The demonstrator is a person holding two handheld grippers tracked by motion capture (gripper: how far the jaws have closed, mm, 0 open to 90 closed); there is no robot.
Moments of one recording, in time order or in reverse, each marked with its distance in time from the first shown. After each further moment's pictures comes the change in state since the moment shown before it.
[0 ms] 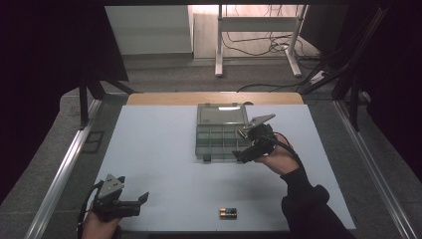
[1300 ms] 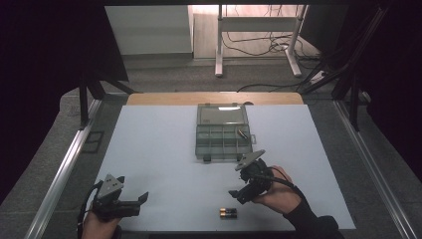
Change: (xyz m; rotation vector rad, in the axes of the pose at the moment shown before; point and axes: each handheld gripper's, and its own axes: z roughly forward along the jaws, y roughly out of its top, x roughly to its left) left arm 0.000 0.000 -0.001 -0.005 -0.001 -0.004; right arm 0.084 -0.045 -0.012 0.149 0.109 -0.096
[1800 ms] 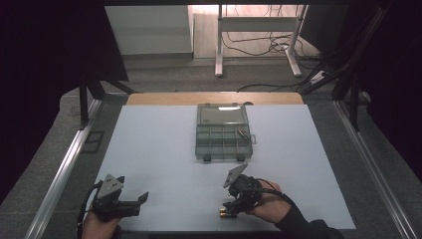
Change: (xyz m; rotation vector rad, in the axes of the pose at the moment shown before) left arm 0.000 0.000 0.000 -0.002 -0.001 0.001; right arm 0.029 -0.003 0.027 0.108 0.120 -0.118
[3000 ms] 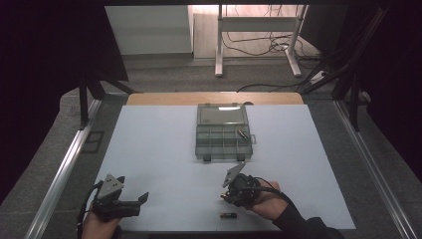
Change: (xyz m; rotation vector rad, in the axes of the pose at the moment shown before) left arm 0.000 0.000 0.000 0.000 0.001 0.003; right arm -0.007 0.001 0.007 0.004 0.006 -0.035
